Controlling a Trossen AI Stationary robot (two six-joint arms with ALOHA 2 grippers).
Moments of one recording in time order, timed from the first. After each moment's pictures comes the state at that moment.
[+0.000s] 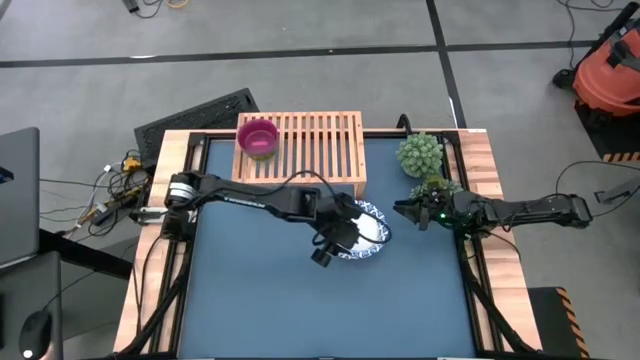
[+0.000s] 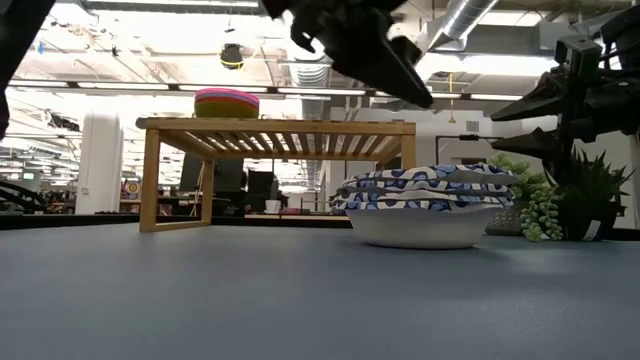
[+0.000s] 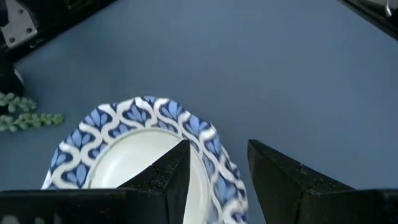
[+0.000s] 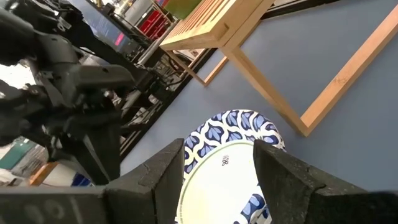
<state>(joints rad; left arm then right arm) -0.04 1.99 1.63 -0.41 0.25 0.47 0.01 0.22 0.01 0.05 0.26 0.83</state>
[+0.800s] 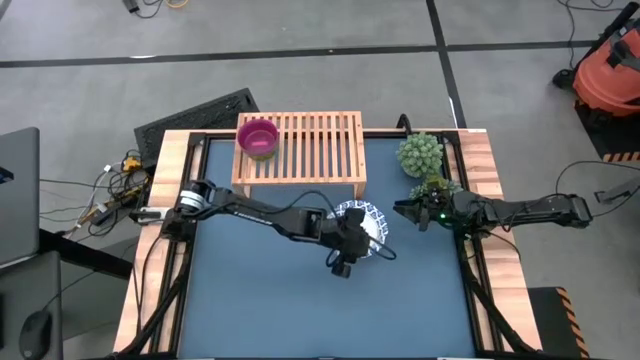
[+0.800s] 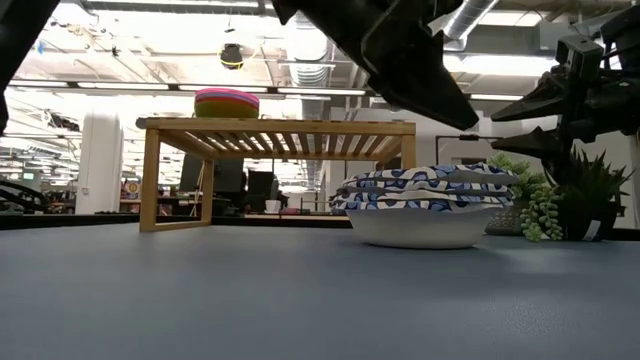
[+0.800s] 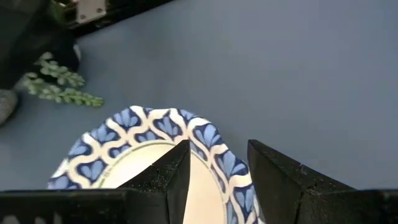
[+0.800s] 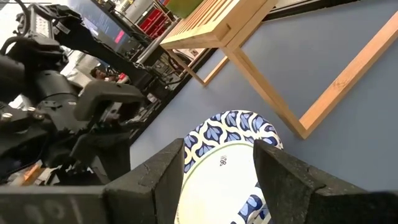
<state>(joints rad) -0.13 2.08 1.63 -0.20 -0.06 0.22 0.01 0.22 0.01 0.05 0.26 0.80</state>
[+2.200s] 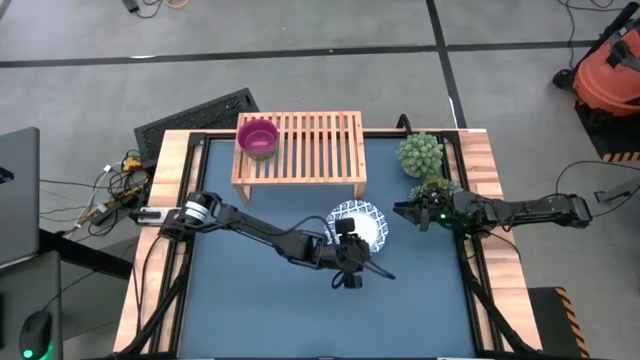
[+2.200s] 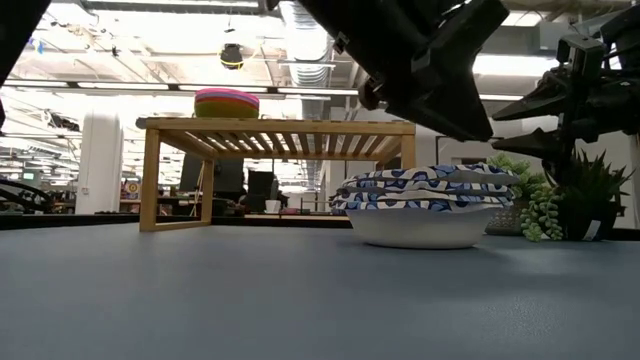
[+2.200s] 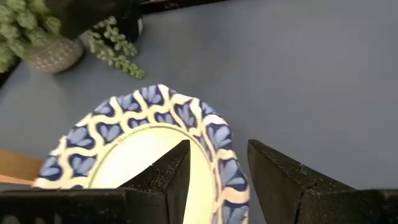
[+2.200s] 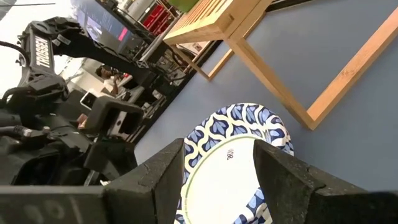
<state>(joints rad) -0.25 2.15 1.63 -0.11 -0.46 -0.06 0.01 0.22 0.01 0.05 0.23 0.84</state>
